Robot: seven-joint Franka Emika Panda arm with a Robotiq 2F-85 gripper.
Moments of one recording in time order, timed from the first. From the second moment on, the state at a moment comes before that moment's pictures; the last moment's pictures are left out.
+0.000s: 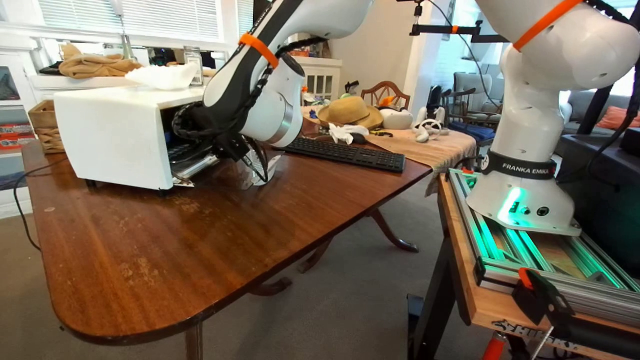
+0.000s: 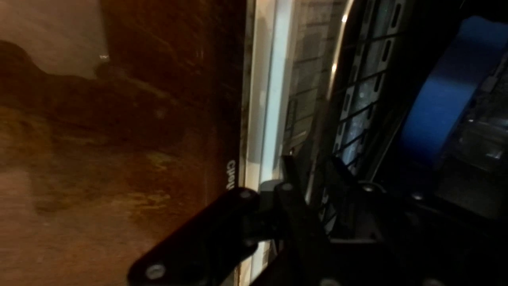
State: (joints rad) arm 0.23 0.80 0.20 -1.85 0.88 3.69 0.72
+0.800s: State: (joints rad) arm 0.27 0.83 0.29 -1.91 0.99 3.93 0.74
